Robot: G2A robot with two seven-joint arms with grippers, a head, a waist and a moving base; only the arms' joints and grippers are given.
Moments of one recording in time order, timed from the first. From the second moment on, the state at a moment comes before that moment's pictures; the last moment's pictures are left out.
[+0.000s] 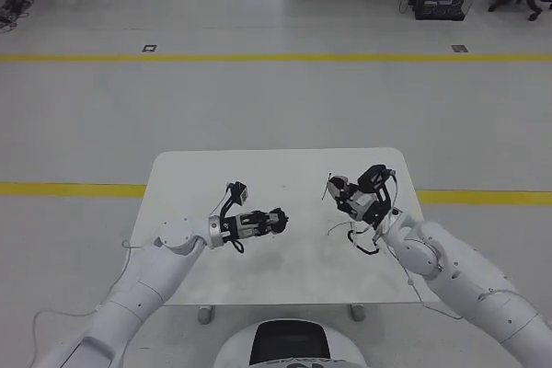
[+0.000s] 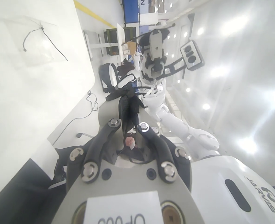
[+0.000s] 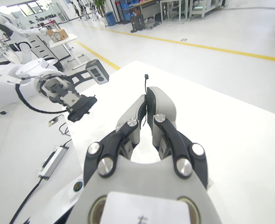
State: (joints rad) left arm 1.17 -1.15 -0.93 -1.18 -0.51 -0.30 -0.95; right arm -1.25 -0.83 0.80 -1.60 -0.69 -0.27 -0.15
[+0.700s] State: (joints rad) left arm 1.24 -1.17 -0.88 -1.29 -0.43 -0.22 -0.64; right arm -1.34 -0.88 0.77 -1.61 -0.81 -0.26 -0.34
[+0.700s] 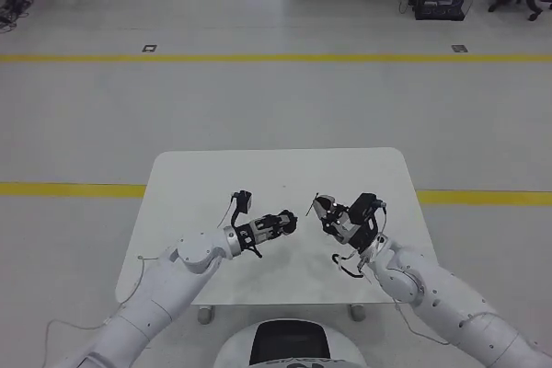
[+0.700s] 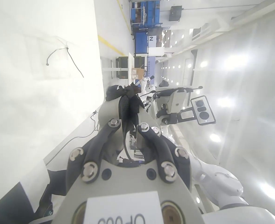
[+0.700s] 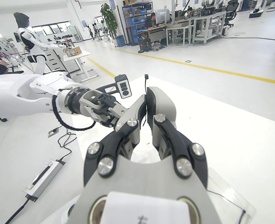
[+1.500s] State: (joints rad) left arm 1.27 -1.17 -0.87 -1.30 -0.44 -0.22 -0.58; right arm -1.34 -0.95 0.76 -1.56 -0.90 -0.22 -0.35
